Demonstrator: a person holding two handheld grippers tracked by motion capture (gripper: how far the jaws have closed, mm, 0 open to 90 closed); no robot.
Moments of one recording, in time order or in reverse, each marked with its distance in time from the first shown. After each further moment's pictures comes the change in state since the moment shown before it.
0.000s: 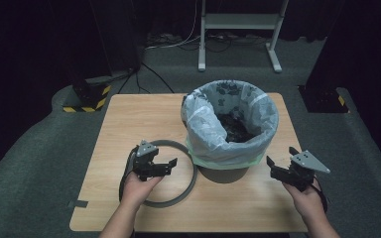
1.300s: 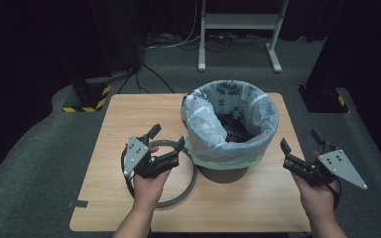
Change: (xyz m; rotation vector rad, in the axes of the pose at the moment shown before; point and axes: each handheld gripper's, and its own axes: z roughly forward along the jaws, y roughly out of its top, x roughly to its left) left arm -0.088 0.052 -0.049 -0.613 -0.194 0.048; right arm 0.009 0.070 -0.063 -0.428 -0.074 -0.001
